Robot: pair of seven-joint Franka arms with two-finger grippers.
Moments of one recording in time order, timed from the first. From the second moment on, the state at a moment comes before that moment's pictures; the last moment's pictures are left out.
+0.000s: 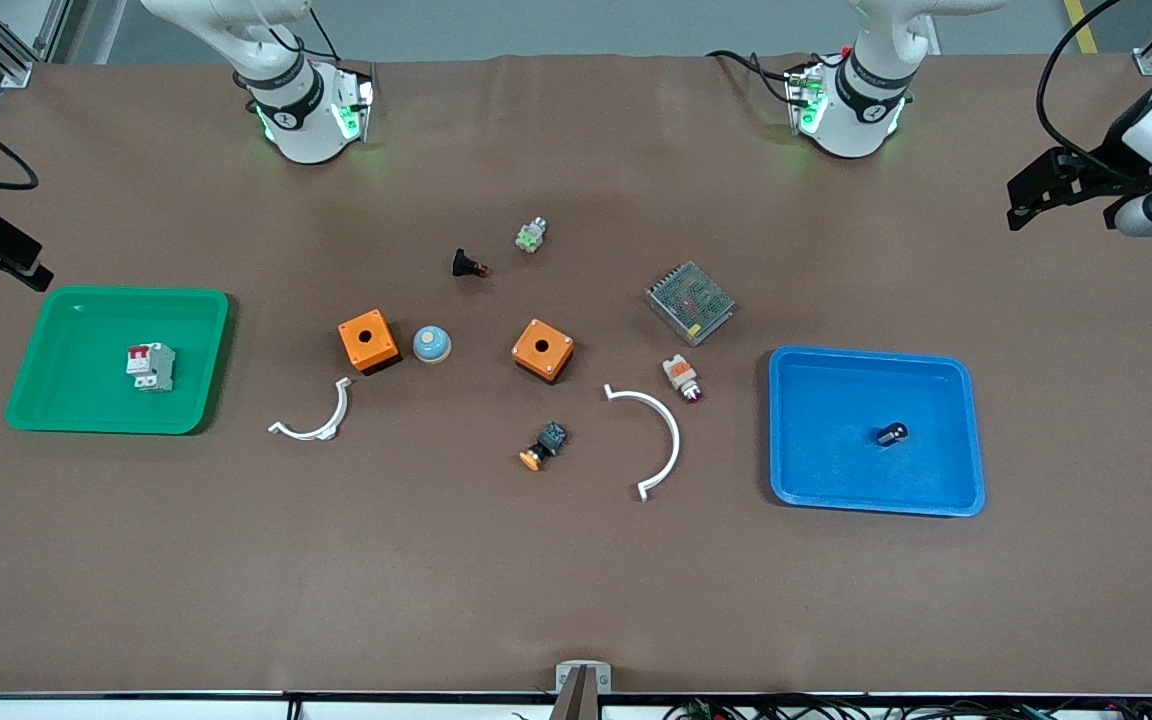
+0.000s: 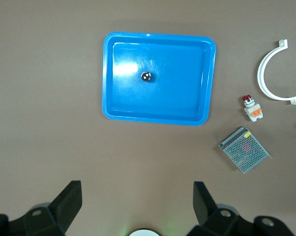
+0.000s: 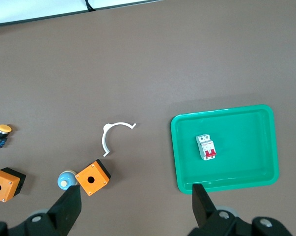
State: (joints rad) left arm -0.04 -0.07 -0.08 -1.57 0.03 1.47 -0.09; right arm -0.03 0.00 -0.01 -1.49 0.00 1.59 0.10
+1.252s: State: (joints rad) left arm 0.07 0.28 -0.07 -1.79 0.03 1.94 -0.09; right arm -0.09 0.24 -0.02 -1.53 0.00 1.60 0.10
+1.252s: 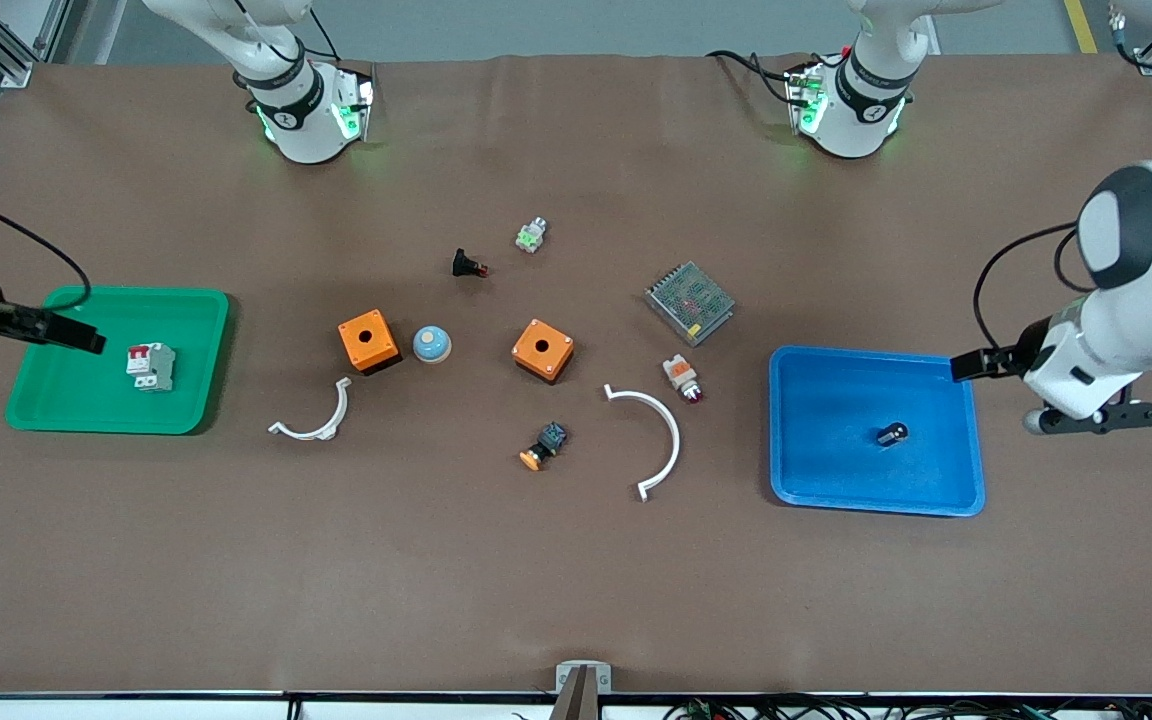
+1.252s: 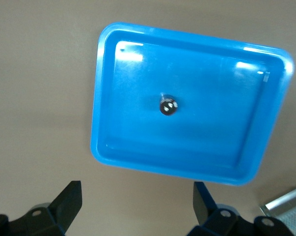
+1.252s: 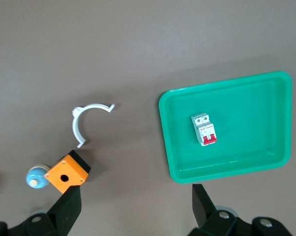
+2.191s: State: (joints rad) left arm 0.04 0.50 -0.08 -1.82 0.03 2.18 -0.09; right arm -0.34 0.37 -0.03 -2.02 -0.06 2.21 -0.38
